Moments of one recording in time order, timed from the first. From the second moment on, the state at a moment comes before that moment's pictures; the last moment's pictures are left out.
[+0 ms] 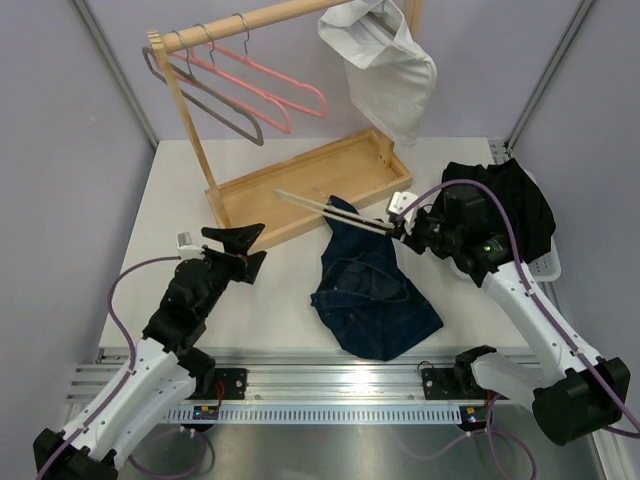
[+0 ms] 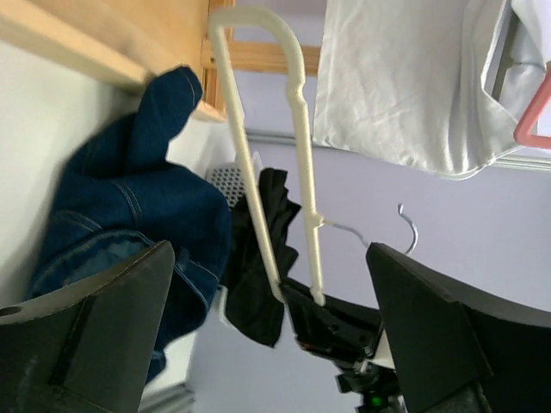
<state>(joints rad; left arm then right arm) -0.48 0.56 0.42 -0.03 -0.11 -1.60 0.36 1.07 0.94 -0.40 -0.60 -0.69</state>
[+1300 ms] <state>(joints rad) -0.48 0.19 0.36 -0.17 0.17 -0.82 0.43 1.51 1.78 -0.48 -0.32 -0.25</state>
